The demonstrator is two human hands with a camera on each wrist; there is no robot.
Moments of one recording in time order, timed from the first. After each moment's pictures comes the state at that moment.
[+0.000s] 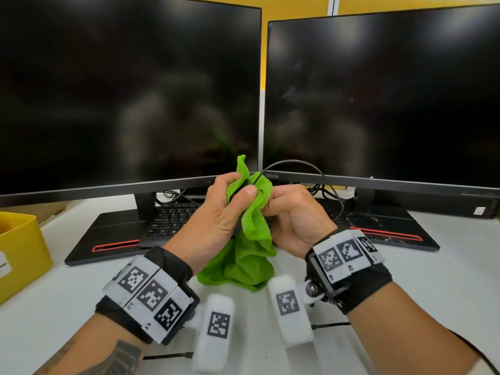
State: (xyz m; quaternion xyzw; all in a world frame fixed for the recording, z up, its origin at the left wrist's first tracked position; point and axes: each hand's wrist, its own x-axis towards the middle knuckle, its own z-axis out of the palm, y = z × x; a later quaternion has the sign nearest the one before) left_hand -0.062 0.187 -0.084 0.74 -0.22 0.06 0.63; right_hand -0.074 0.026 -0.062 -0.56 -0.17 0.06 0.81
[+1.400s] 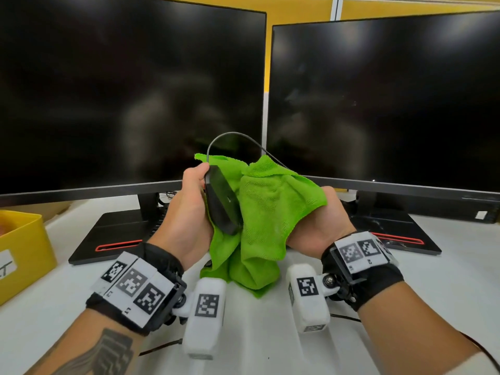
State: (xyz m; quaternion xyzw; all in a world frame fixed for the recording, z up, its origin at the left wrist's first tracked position) left_hand -0.075 0.189 -0.054 0.51 -0.09 0.00 0.86; right_hand -0.058 -0.004 -0.068 -0.42 -0.19 0.15 0.87
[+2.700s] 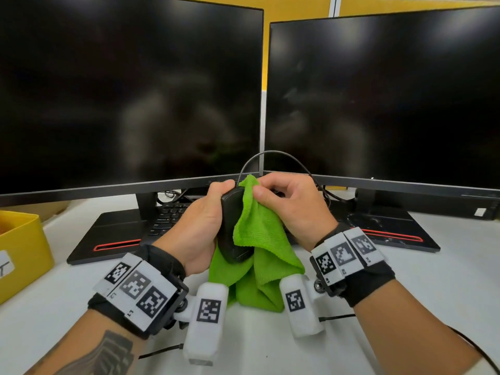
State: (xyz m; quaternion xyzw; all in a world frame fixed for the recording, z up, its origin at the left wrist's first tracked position) left_hand -0.085 0.180 -0.061 0.61 -0.08 -0.03 0.79; right_hand -0.052 0.012 -0.069 -0.72 -0.28 -0.21 0.60
